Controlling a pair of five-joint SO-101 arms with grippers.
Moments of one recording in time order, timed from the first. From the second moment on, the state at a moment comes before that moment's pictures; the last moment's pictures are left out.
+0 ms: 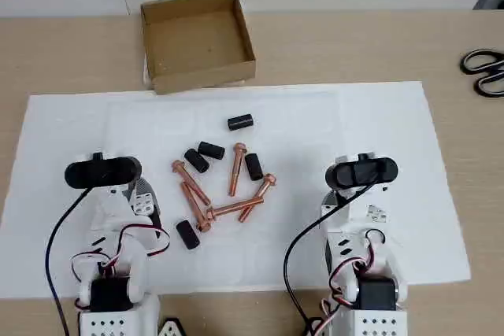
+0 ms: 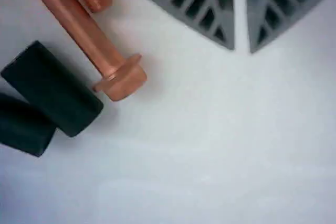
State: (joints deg) left arm -7.4 -102.6 96.5 50.9 9.9; right arm -2.5 -103.2 96.1 54.2 0.7
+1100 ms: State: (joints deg) left arm -5.3 -102.6 96.5 50.9 10.0; right arm -2.8 -103.2 96.1 54.2 0.7
